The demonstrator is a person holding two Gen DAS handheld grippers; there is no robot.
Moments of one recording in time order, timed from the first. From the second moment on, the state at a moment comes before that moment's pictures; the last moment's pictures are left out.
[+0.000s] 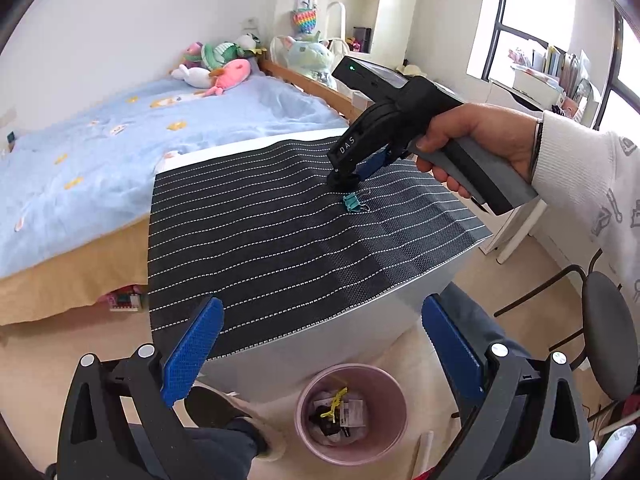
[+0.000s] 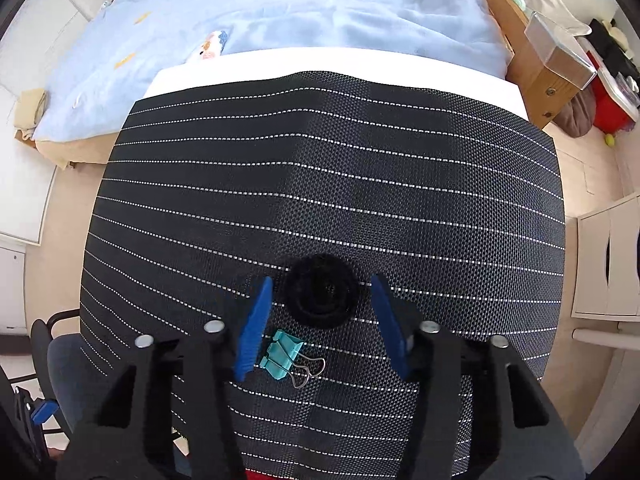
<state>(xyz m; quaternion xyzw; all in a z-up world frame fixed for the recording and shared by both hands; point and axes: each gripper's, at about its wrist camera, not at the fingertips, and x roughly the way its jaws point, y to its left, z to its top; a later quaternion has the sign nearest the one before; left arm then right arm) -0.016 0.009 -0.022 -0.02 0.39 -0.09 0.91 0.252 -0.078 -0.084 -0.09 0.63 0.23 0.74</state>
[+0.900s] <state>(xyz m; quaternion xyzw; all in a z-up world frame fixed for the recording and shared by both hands) 0.032 -0.016 -0.003 -0.01 0.40 -0.11 0.91 0.239 -0.125 -0.045 -0.07 0.59 0.25 0.76</state>
